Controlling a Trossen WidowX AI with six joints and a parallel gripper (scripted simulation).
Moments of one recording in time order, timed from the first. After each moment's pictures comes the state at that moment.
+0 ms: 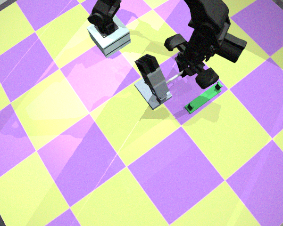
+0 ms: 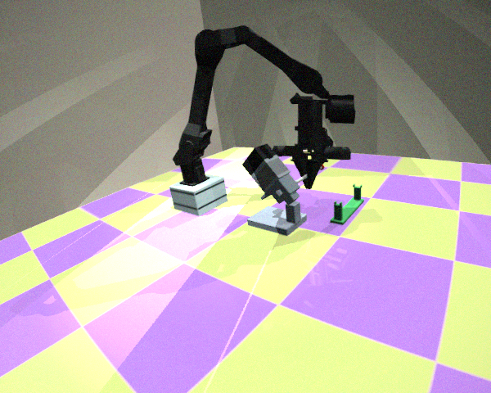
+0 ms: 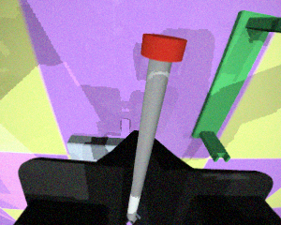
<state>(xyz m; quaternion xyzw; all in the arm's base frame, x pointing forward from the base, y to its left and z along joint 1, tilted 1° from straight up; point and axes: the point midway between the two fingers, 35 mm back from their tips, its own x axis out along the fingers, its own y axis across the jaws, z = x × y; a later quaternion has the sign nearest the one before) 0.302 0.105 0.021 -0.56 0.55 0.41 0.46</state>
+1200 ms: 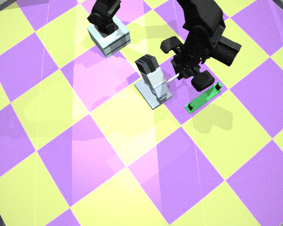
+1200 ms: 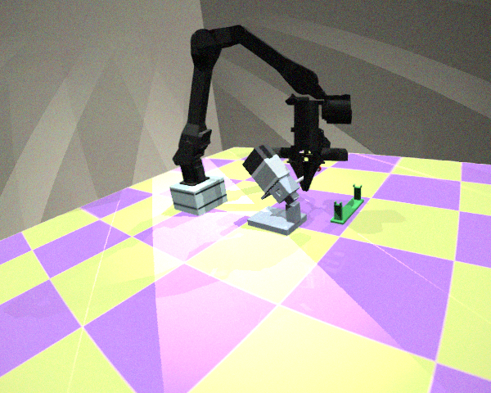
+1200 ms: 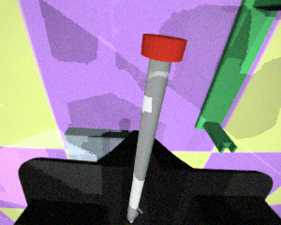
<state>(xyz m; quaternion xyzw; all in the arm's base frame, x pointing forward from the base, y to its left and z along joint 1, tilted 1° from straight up) 0.302 0.090 0.021 -0.57 0.55 0.41 0.46</state>
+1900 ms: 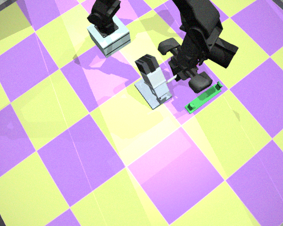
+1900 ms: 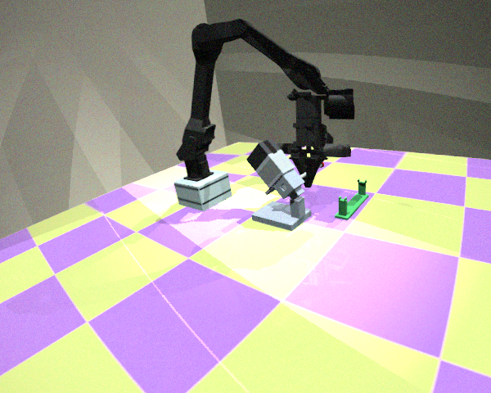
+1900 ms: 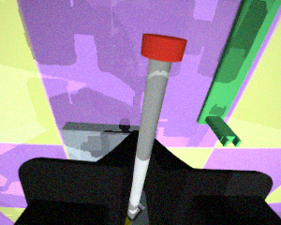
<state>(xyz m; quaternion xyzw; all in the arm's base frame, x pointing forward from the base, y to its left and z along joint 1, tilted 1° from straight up) 0.301 0.082 0.021 -0.57 0.55 0.41 0.46</state>
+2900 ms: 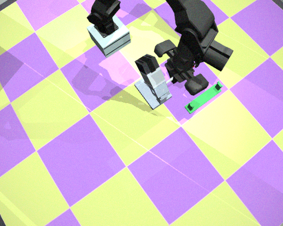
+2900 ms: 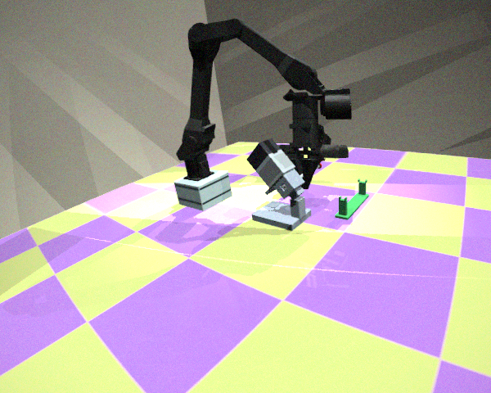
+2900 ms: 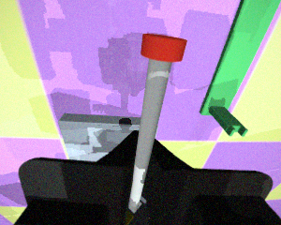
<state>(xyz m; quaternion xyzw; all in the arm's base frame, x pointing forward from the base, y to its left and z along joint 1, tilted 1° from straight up) 0.301 0.068 0.021 -0.57 0.55 0.40 0.46</state>
